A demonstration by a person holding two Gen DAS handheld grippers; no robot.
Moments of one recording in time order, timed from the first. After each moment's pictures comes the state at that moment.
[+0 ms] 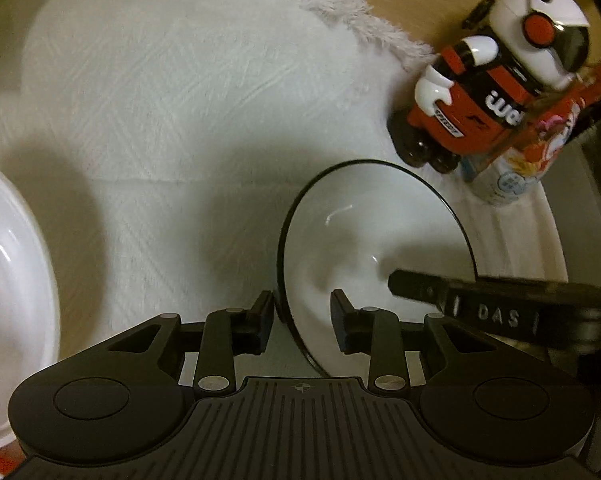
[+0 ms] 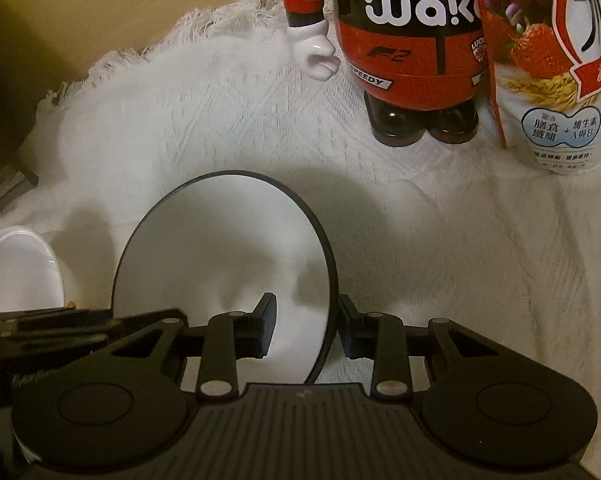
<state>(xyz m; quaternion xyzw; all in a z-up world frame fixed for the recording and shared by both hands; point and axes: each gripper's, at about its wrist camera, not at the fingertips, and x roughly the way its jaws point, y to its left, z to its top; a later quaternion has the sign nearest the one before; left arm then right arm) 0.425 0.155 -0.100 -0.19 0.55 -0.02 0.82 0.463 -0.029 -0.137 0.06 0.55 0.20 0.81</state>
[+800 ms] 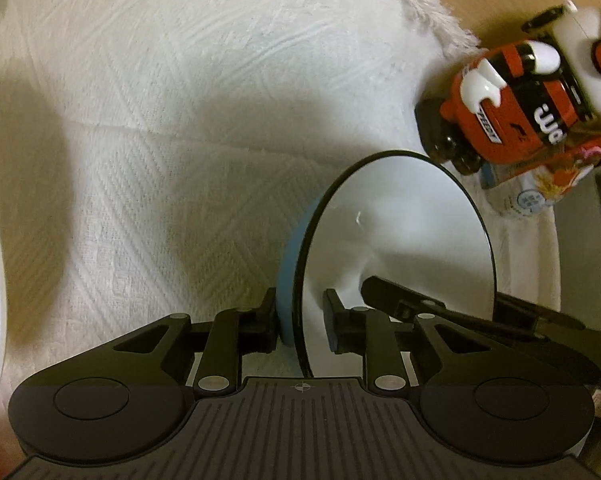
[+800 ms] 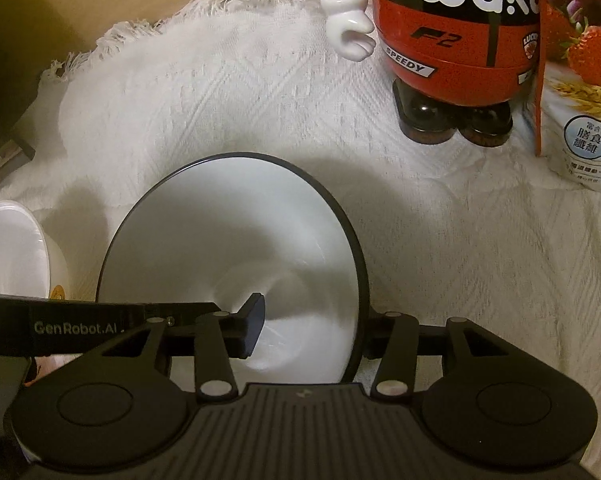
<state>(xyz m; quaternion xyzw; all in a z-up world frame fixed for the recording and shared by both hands) 0.439 0.166 -0.132 -0.26 0.58 -0.01 0.77 0.467 -0.015 -0.148 0.03 0.55 0.22 0.81</state>
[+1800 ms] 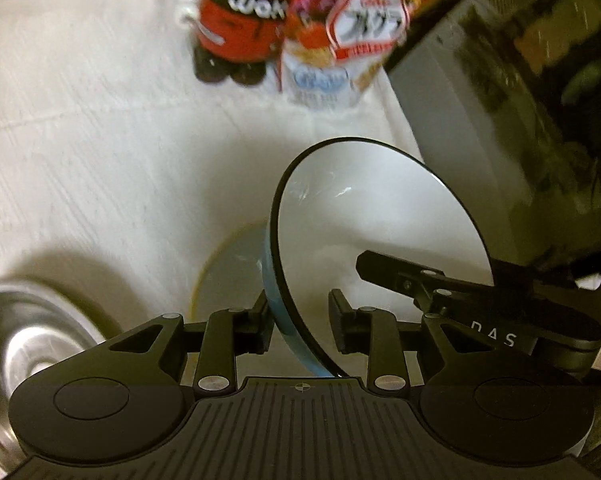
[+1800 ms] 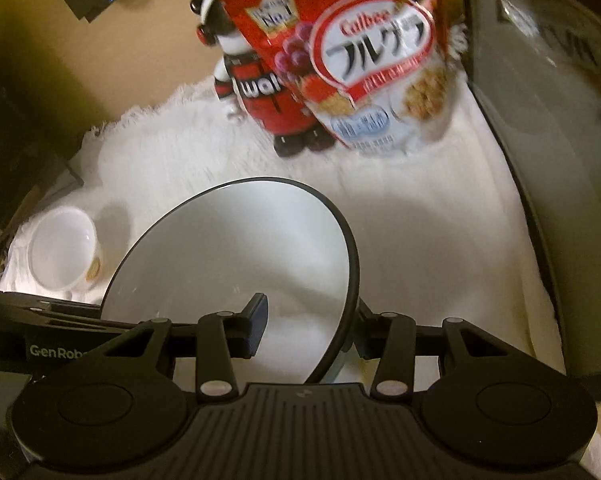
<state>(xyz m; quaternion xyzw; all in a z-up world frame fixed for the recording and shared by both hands) 0.368 -0.020 -0.046 -0.17 0.57 -0.10 0.80 0.359 -0.214 -0.074 0.08 0.48 0.22 0.84</state>
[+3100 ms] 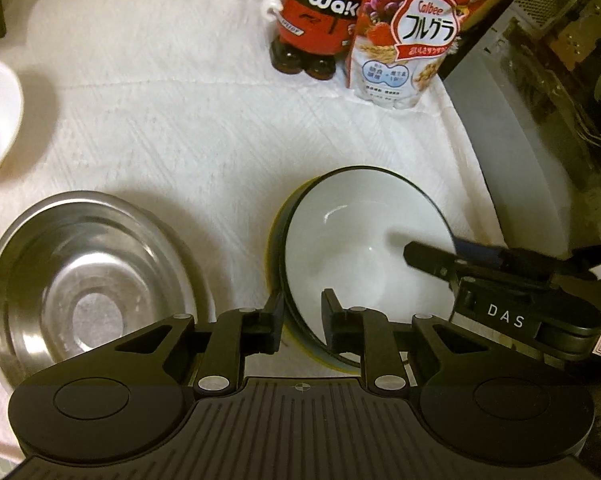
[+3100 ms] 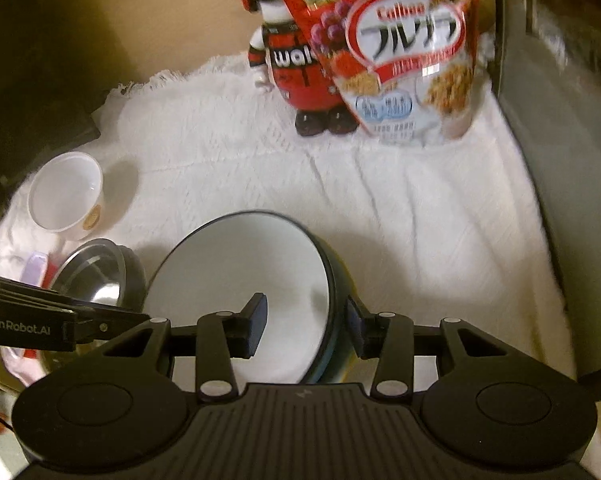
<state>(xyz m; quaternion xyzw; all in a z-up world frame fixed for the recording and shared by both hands) 0.308 -0.008 -0.048 -0.17 0.55 -0.01 0.82 0.320 -0.206 -0.106 0.01 0.43 0.26 0.86</state>
